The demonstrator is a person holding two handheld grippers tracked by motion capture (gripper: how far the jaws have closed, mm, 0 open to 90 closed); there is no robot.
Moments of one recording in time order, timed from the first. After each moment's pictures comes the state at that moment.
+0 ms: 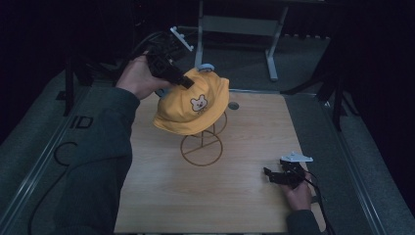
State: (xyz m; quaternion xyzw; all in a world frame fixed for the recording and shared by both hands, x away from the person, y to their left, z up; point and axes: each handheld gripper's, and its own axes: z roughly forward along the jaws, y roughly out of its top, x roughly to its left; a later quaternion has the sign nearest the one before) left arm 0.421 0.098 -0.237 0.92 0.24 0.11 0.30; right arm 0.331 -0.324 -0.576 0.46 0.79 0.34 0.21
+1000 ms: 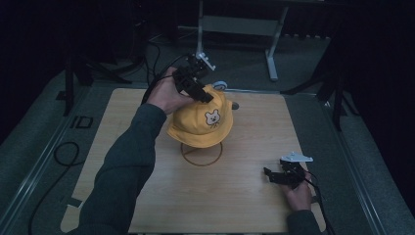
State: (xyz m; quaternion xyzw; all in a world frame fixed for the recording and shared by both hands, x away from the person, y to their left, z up) left arm 0.429 0.053 -0.290 0.91 0.26 0.13 0.29; right arm 0.330 -0.323 -0.575 0.47 0.79 0.34 0.20
